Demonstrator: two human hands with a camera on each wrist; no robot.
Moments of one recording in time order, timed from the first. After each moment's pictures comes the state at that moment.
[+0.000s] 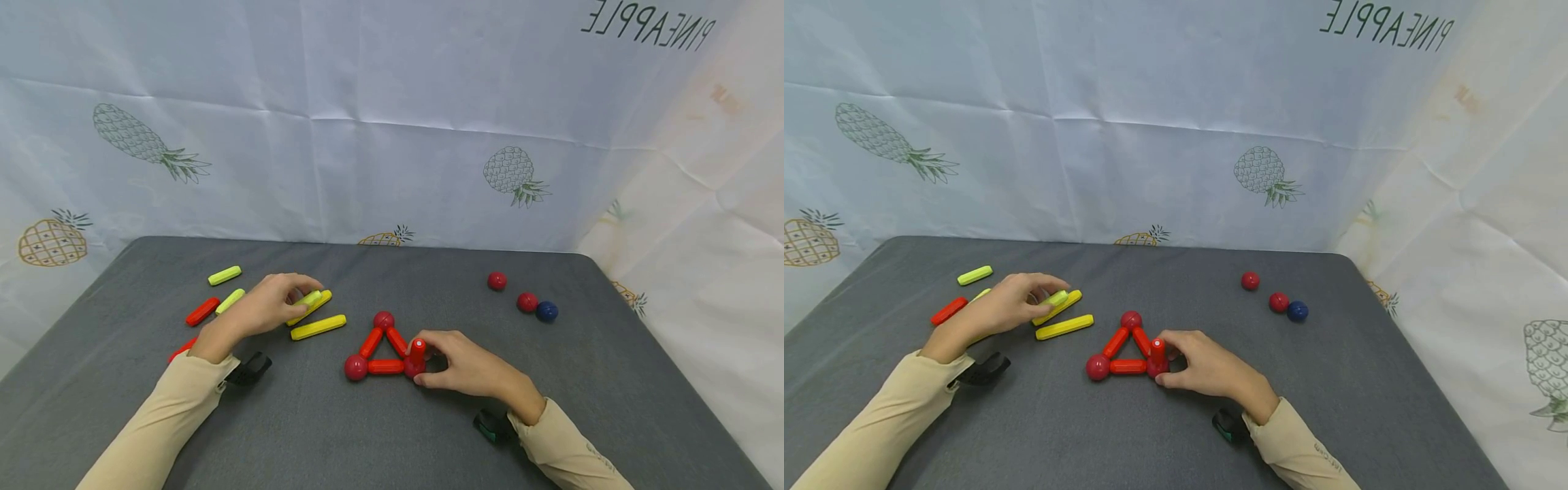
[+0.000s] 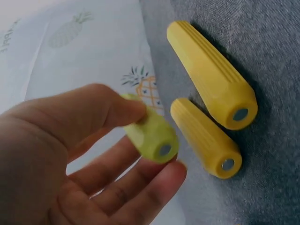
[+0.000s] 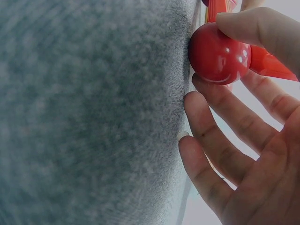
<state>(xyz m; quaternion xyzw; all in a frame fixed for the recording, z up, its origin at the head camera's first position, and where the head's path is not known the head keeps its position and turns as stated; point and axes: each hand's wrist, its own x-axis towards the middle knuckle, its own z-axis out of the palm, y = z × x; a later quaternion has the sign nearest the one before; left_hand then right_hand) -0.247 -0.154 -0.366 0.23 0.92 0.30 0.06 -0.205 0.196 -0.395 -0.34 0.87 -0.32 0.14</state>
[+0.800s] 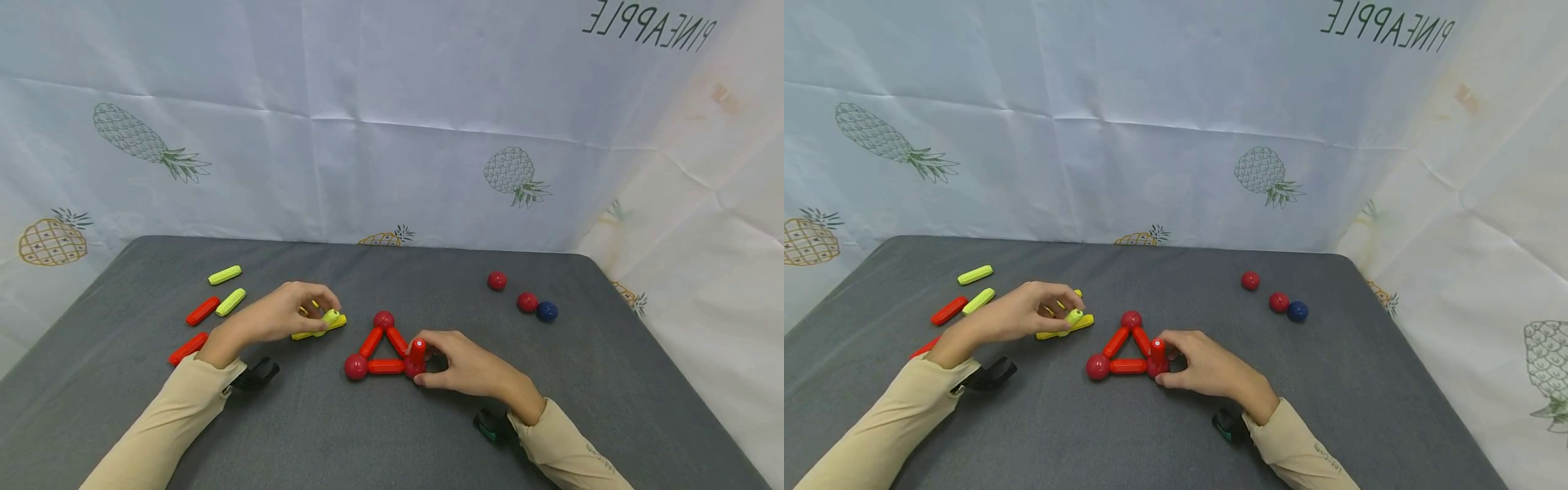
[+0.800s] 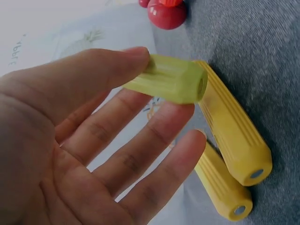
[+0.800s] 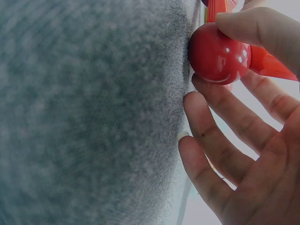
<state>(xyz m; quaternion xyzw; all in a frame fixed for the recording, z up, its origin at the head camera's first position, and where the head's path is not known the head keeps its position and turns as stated) -0.241 -0.140 -0.365 0.30 0.87 0.37 0.13 -0.206 0.196 -0.395 -0.34 0.87 -0.32 0.15</state>
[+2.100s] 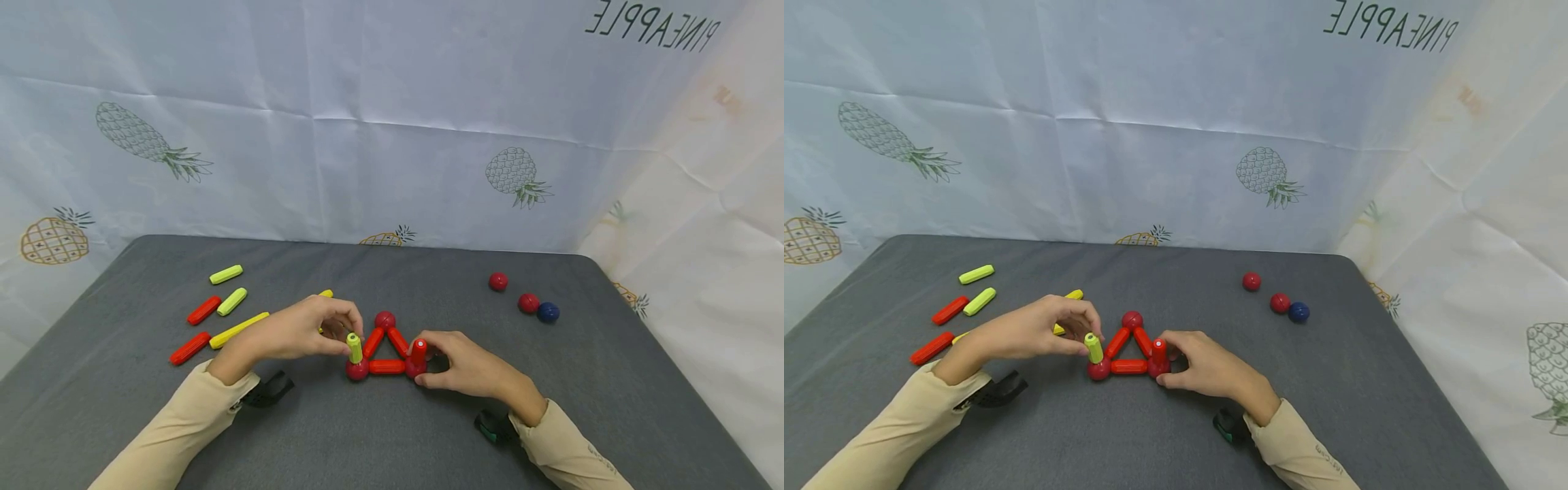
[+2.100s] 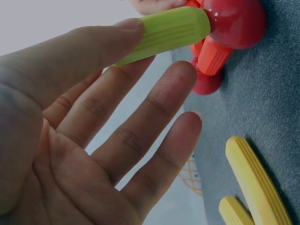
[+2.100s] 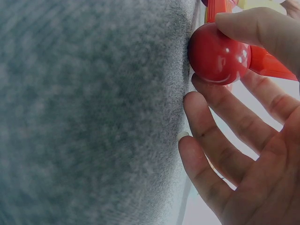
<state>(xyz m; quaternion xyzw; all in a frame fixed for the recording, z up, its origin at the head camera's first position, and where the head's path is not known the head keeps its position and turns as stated) -0.218 -0.108 -0.352 0.38 0.80 0.43 0.18 -0.206 0.195 -0.396 -0.35 0.87 -0.32 0.14</state>
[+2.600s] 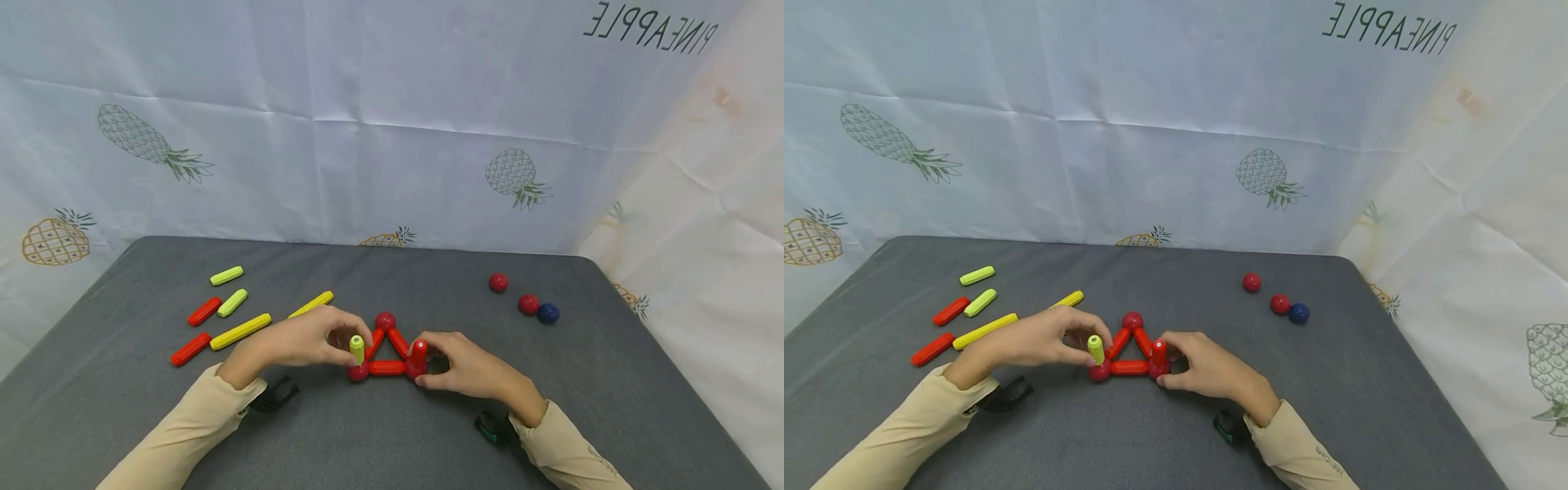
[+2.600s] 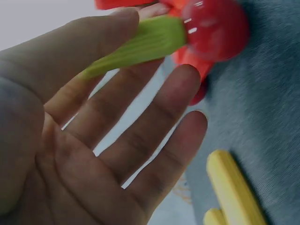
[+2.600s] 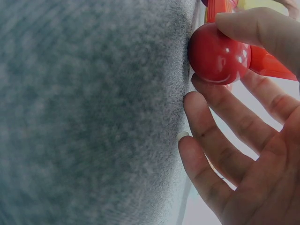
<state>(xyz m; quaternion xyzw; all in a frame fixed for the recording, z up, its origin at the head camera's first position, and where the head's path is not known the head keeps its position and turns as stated) -0.216 -0.101 -0.360 0.38 0.82 0.39 0.20 -0.205 0.195 -0.394 -0.34 0.87 -0.32 0.14</state>
